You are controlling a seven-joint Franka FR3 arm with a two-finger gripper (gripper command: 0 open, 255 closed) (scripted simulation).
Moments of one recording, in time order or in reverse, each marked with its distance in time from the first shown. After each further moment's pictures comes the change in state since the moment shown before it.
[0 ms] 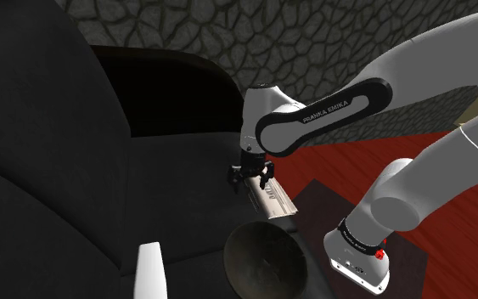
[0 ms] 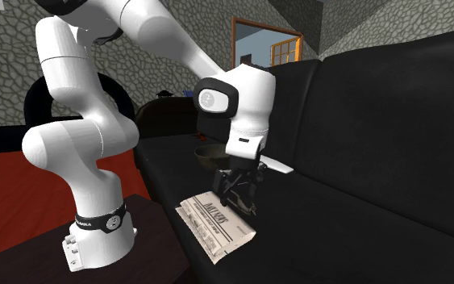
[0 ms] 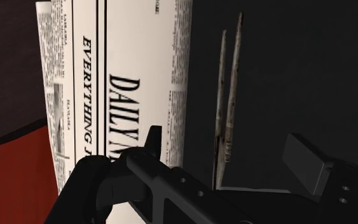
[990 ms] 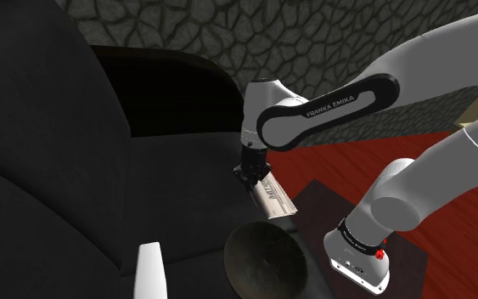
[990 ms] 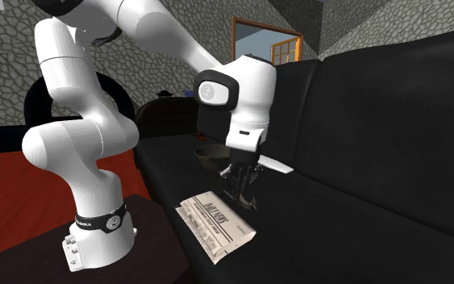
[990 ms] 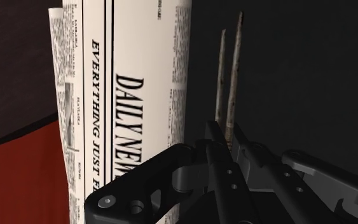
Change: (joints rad) arm 0.001 -0.032 -0.007 0.018 0.001 -0.049 0.000
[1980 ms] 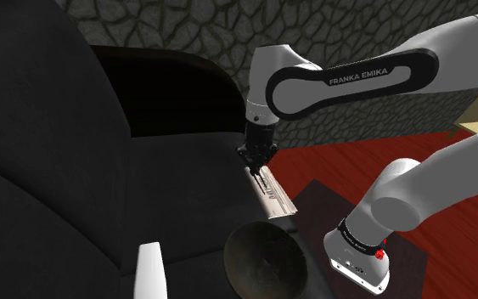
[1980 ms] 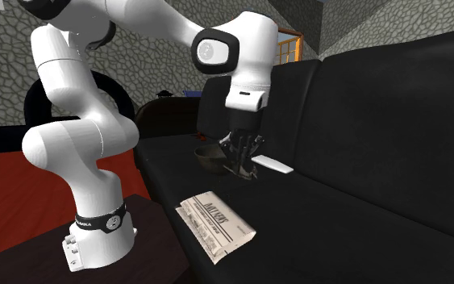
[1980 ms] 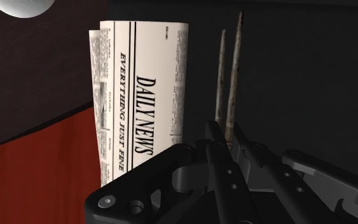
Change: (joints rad) arm 0.001 -0.123 -0.038 0.113 -0.008 -0.234 0.011
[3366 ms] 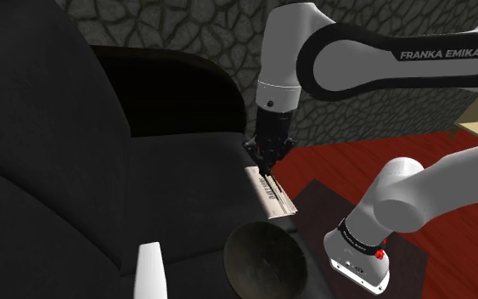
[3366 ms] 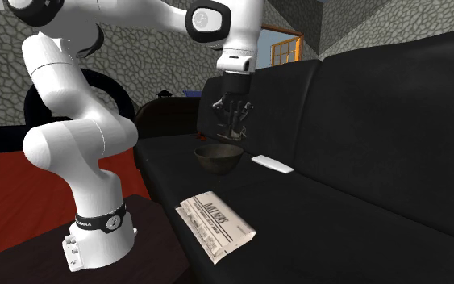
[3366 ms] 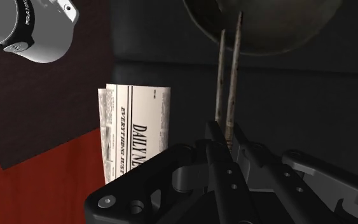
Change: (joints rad) arm 0.071 -0.157 0.046 0.102 0.069 -0.229 0.133
